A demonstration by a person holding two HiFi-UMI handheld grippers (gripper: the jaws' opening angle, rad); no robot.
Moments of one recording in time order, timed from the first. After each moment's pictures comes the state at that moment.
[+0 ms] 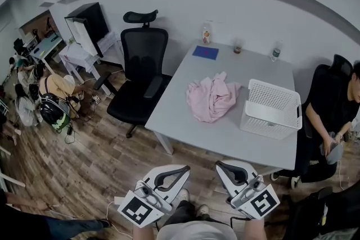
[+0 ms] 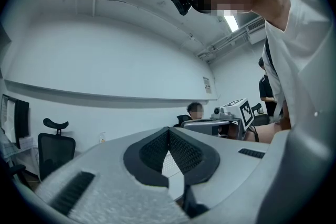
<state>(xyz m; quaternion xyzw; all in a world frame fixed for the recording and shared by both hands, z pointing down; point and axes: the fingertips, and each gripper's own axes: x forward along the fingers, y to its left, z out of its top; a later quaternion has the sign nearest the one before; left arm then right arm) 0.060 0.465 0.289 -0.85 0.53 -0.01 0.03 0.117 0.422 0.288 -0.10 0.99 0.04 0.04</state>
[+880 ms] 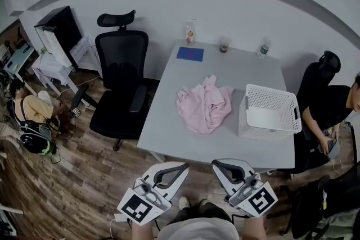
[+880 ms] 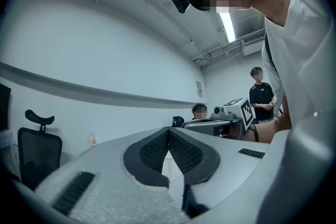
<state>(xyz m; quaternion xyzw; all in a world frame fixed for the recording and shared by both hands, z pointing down) -0.046 0.374 0.299 -0.89 0.45 0.00 0.03 0.010 0.347 0.302 -0.16 0.99 0.04 -0.01</state>
